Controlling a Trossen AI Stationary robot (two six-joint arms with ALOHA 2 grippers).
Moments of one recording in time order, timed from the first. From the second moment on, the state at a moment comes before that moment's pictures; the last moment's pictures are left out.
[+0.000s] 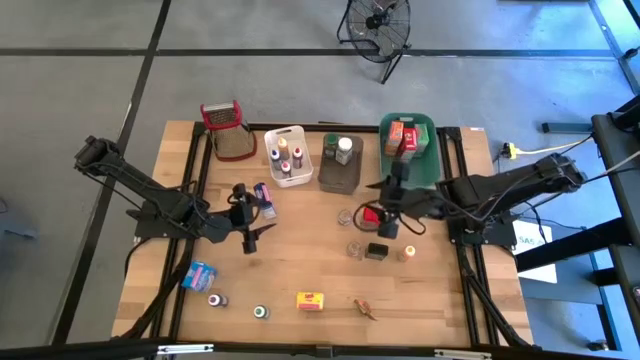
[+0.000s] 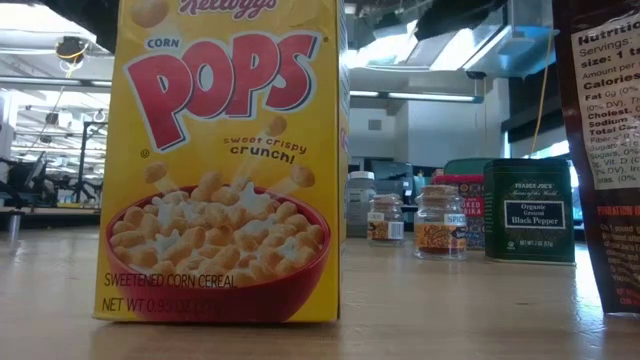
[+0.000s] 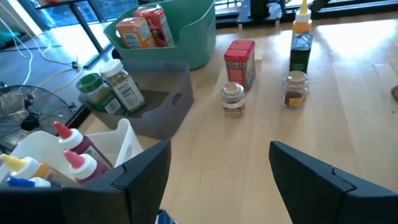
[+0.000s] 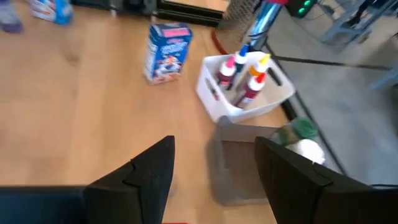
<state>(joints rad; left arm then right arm) -0.47 0.96 0.58 -0.18 -0.76 -0.22 0.30 1.19 1.04 -0.52 0.56 0.07</state>
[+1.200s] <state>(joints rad) -0.40 0.96 0.58 -0.07 -0.54 -0.17 1.18 1.17 0.91 -1.20 0.66 1.55</state>
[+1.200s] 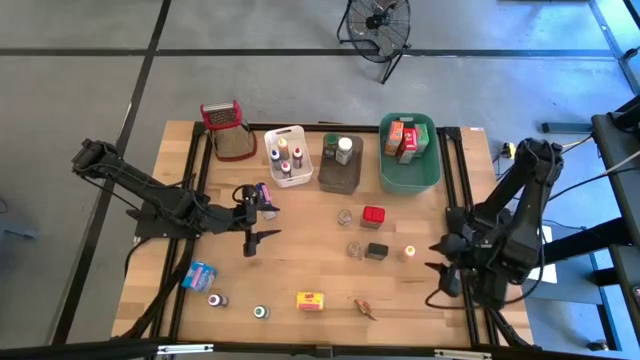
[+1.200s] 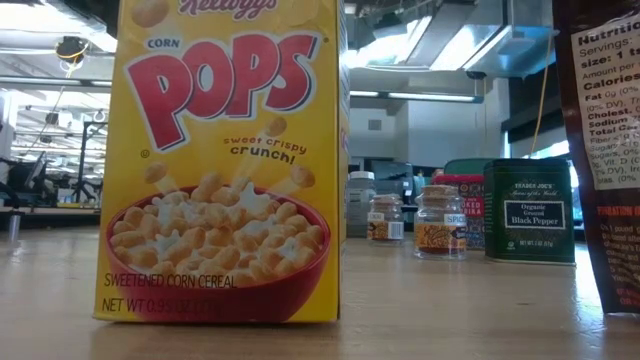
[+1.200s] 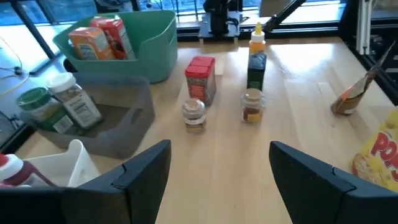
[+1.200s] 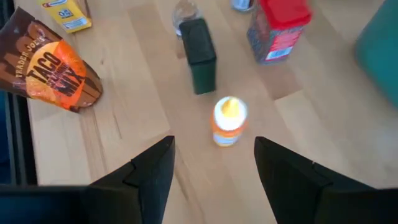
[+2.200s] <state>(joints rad) -0.39 0.96 0.58 0.11 -0.56 0.00 1.25 1.41 0.44 -0.64 0.92 1.63</state>
